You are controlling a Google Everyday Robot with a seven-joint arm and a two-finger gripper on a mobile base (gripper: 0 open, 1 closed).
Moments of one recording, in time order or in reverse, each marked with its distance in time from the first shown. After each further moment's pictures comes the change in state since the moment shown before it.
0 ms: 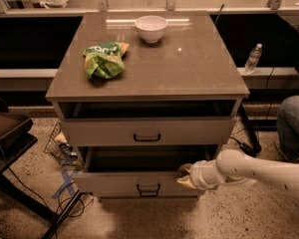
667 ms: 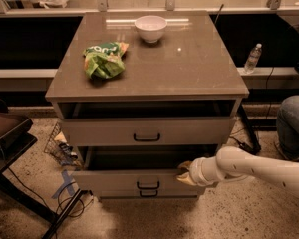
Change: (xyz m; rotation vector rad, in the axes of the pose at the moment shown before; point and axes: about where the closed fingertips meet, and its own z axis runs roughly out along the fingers) arm -0.009 -0.011 0.003 0.006 -0.023 -0.034
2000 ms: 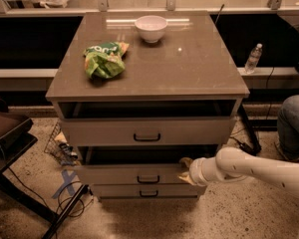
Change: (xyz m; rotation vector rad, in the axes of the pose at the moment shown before) arm 0.004 0.001 0.005 0.000 0.000 0.000
